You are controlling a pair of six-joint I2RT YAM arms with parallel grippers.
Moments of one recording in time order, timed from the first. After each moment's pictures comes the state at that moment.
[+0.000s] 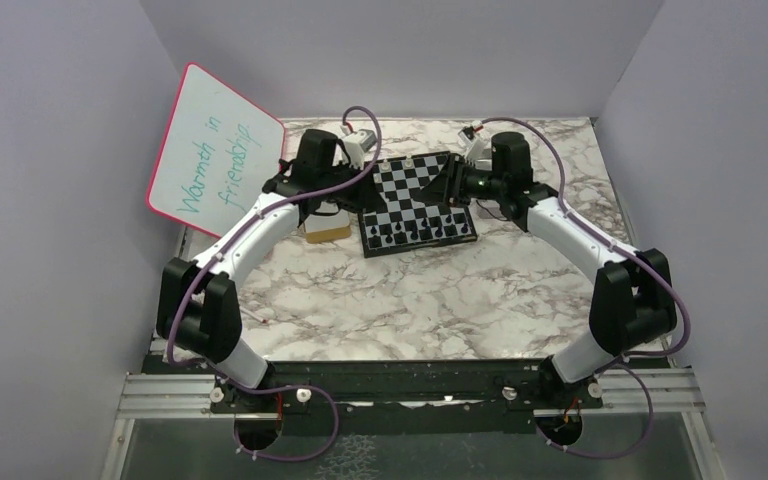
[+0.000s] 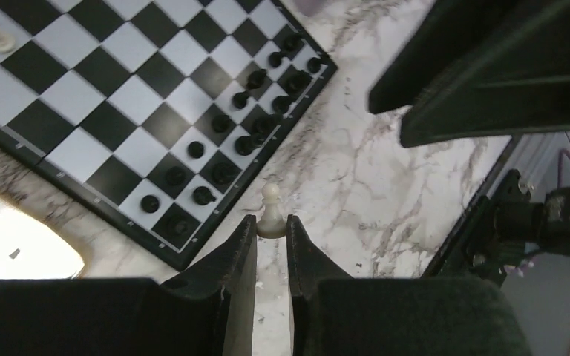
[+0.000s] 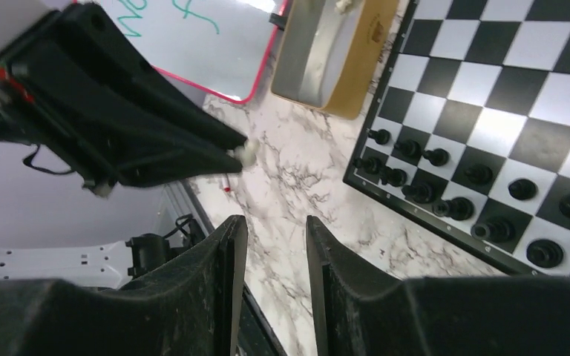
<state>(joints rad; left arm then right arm) -0.38 1.57 1.29 -0.36 0.54 -0.20 0.35 1.56 1.13 -0.02 -0.69 0.60</state>
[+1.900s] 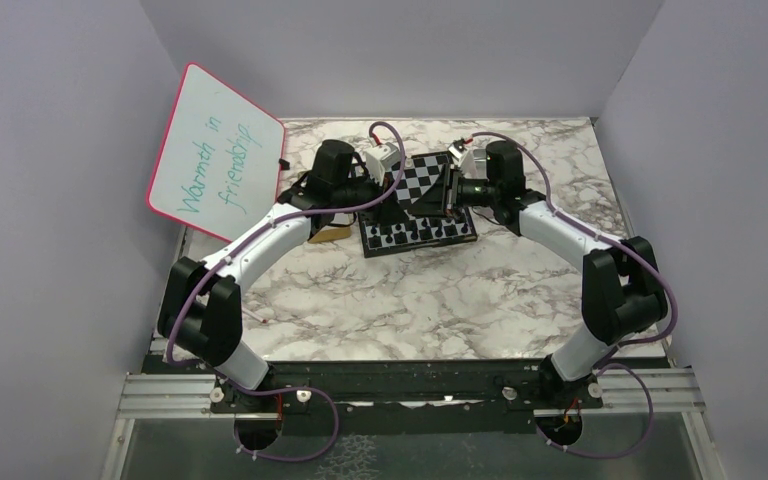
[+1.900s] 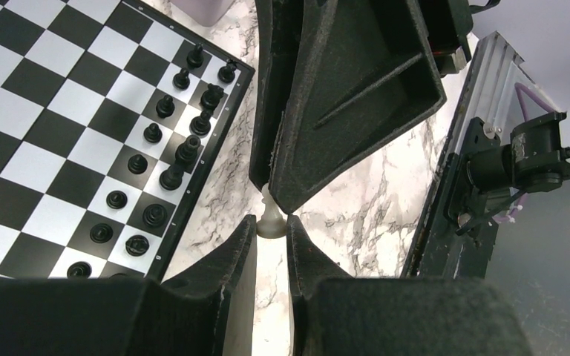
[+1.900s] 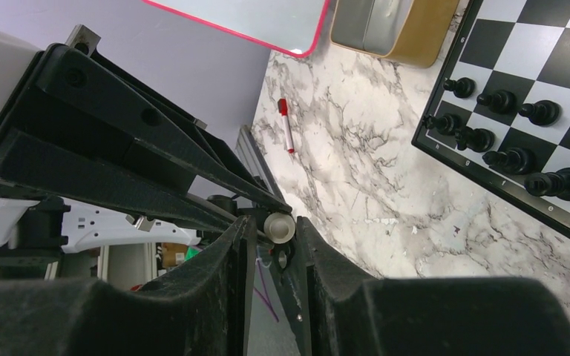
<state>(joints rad) -0.50 1.56 1.20 -0.17 0.71 -0.11 0.35 1.65 1.09 0.13 -0.93 0.80</state>
